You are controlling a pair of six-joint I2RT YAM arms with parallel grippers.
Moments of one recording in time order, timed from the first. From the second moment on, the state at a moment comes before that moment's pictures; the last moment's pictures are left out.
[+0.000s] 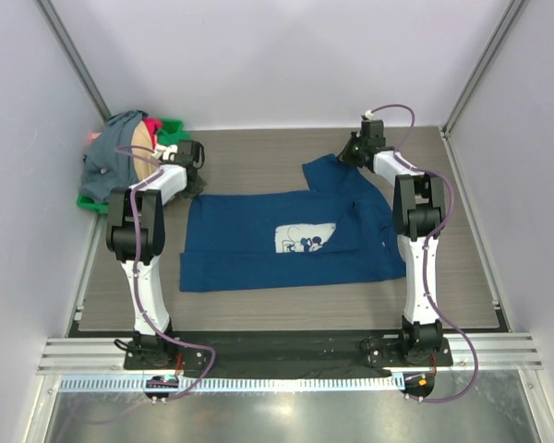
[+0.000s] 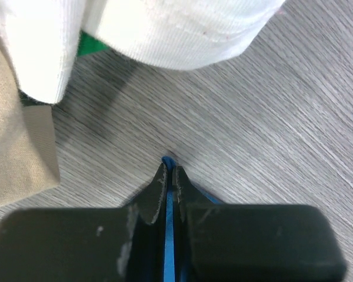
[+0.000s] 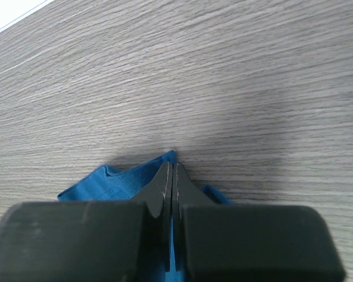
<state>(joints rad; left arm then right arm) -0.11 2.10 1.51 -0.44 -0.33 -0.73 0.11 2.44 1.90 -0.13 -0.18 0.50</state>
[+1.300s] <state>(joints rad) -0.11 1.71 1.13 -0.46 -0.23 -0.73 0.12 1.62 1.12 -0.22 -0.19 0.46</state>
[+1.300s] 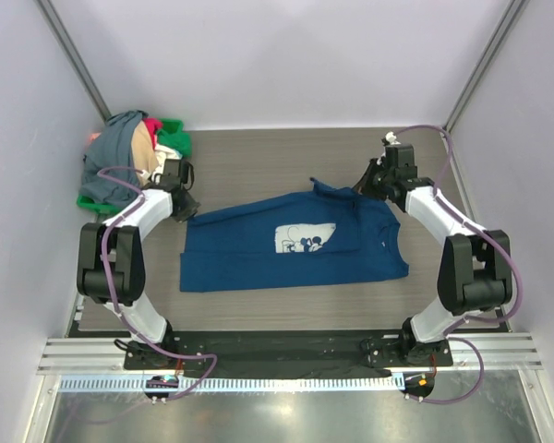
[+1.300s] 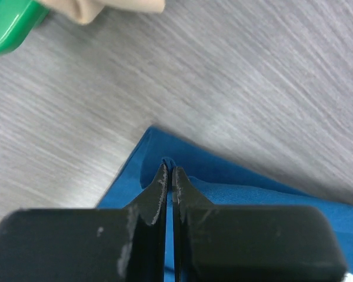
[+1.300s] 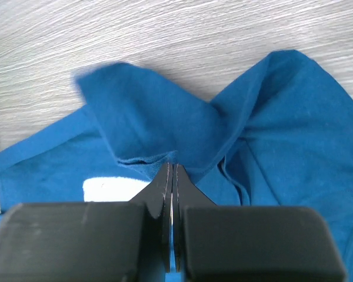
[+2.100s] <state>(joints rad) -0.11 1.59 1.06 -0.47 -0.26 -0.72 0.12 1.23 0.96 -0.34 -0.16 0.47</state>
